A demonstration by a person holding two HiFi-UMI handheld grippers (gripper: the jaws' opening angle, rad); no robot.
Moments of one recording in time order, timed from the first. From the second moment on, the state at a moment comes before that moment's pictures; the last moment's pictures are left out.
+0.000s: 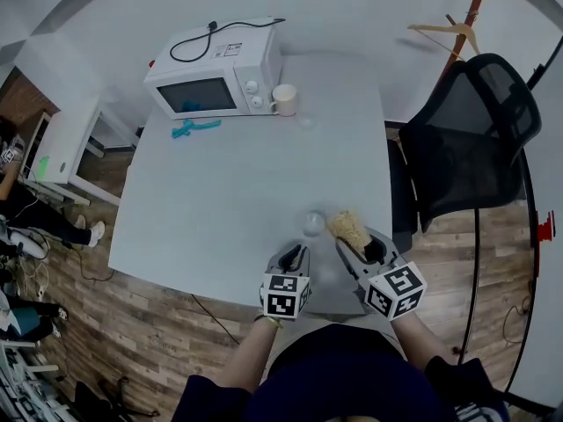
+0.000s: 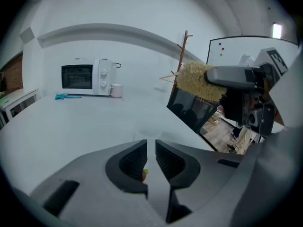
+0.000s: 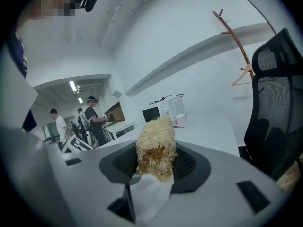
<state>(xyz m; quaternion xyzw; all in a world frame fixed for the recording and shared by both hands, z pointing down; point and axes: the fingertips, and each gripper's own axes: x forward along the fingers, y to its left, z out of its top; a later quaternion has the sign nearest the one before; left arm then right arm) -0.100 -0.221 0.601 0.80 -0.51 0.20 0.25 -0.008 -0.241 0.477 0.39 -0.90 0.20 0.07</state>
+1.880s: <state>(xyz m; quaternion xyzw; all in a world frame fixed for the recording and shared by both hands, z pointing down) -0.065 -0.286 0.616 0.83 -0.44 0.33 0.05 -0.025 -0.247 0.516 0.31 -0.91 0.17 0.19</state>
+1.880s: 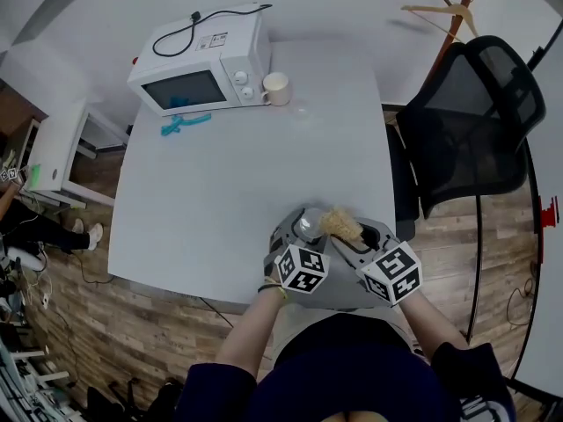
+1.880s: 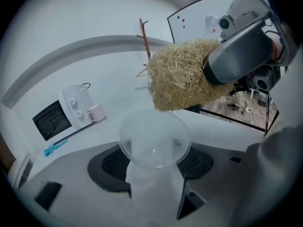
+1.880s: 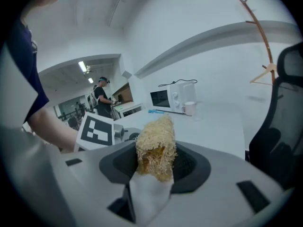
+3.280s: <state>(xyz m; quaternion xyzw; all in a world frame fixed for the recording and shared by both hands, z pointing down) -0.049 -0.261 0.577 0.81 -0.35 0.45 -0.12 -0.050 -0.218 0.523 -0.08 -0.68 -0.56 0.46</state>
